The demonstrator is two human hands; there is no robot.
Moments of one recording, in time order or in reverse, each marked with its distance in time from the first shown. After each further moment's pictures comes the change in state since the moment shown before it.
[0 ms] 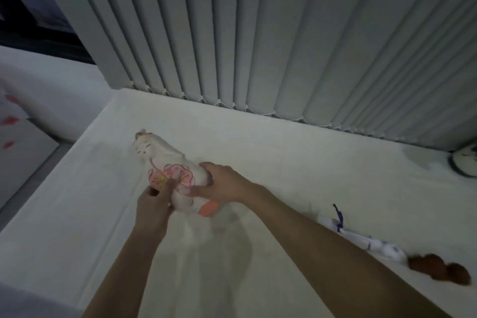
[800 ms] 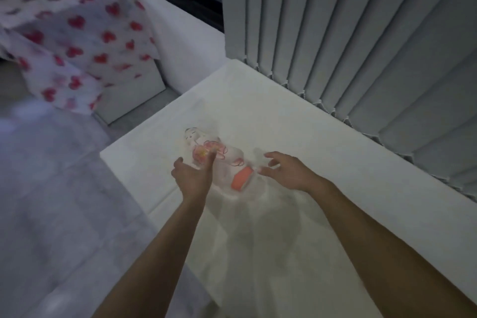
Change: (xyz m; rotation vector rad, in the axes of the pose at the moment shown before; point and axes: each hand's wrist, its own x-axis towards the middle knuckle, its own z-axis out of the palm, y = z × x) left_hand -0.014 0.001 -0.043 0.283 0.746 -0.098; right_hand 0.056 0.018 0.011 -0.189 -0.184 -0.046
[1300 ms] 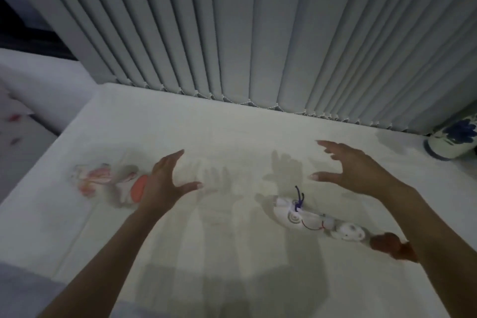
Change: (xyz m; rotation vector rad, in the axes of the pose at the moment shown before) left_hand -0.096 0.011 0.069 0.643 -0.561 1.069; right_hand -0.273 0.179 -0.090 -0.120 0.491 0.354
